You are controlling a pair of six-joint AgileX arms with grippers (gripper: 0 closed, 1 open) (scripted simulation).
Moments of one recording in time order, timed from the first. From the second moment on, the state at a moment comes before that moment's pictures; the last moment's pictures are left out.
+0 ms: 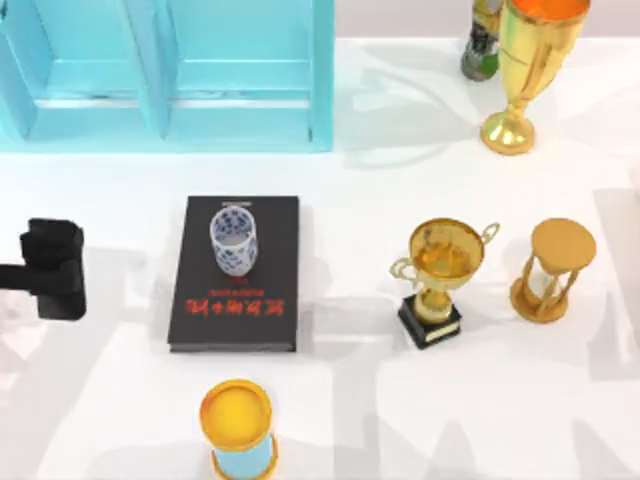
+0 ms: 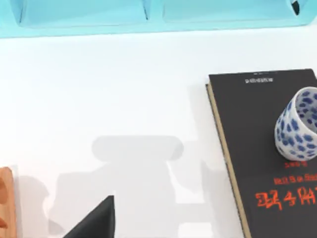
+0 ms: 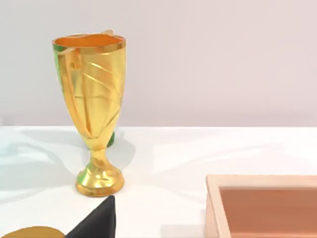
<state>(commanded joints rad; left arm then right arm) -0.23 0.72 0.66 -0.57 0.00 -0.11 0.00 0.00 0.00 0.00 0.00 0.00</state>
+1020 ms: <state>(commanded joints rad) -0.51 2.11 2.09 -1.44 0.01 -0.47 0.00 0.00 0.00 0.00 0.00 0.00</state>
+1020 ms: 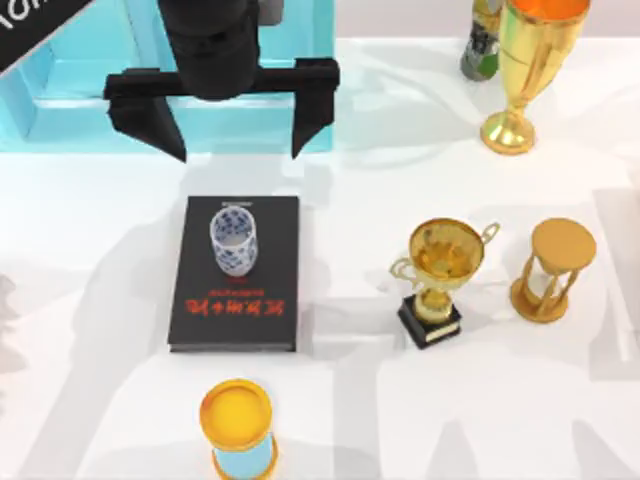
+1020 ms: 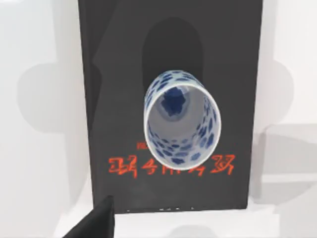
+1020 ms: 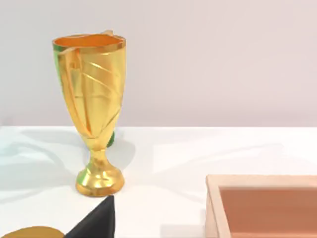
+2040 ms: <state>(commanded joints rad) -0.52 2.22 1.89 -1.24 0.00 -0.49 0.00 0.00 0.00 0.00 0.00 0.00</state>
